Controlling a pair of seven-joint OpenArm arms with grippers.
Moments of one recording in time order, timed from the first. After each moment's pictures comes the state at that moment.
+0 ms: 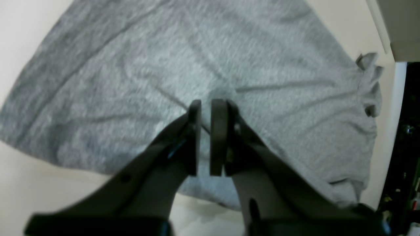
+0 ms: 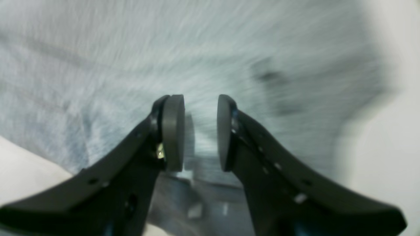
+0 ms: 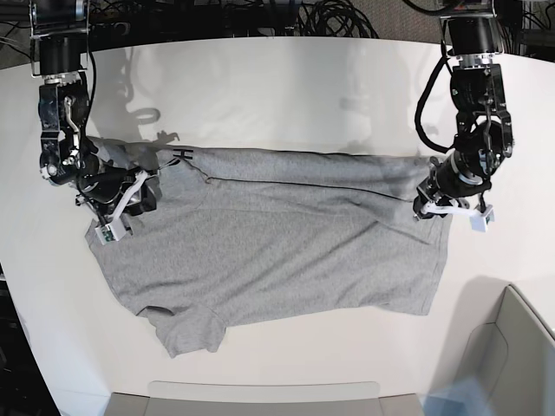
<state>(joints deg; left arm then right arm) 0.4 -18.6 -11.9 93.4 -51.3 19.3 51.6 6.3 26.9 -1.8 80.7 32.7 23.1 -45.4</state>
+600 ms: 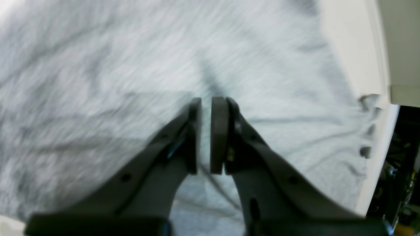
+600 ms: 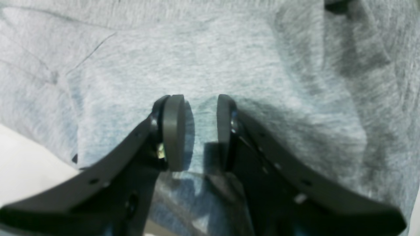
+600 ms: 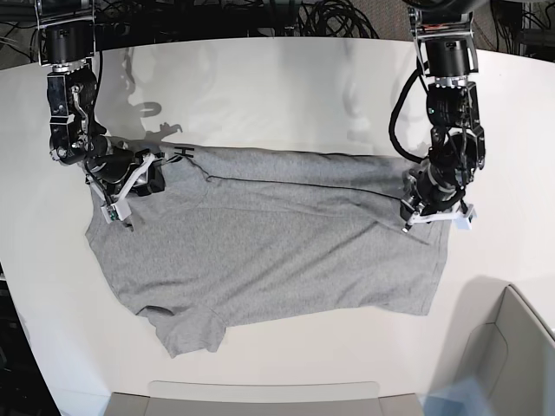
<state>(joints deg) -5.8 -11.7 -11.9 78.1 -51.6 19.1 40.4 1.8 26.1 -2.9 76.8 34.1 23.1 -40.7</state>
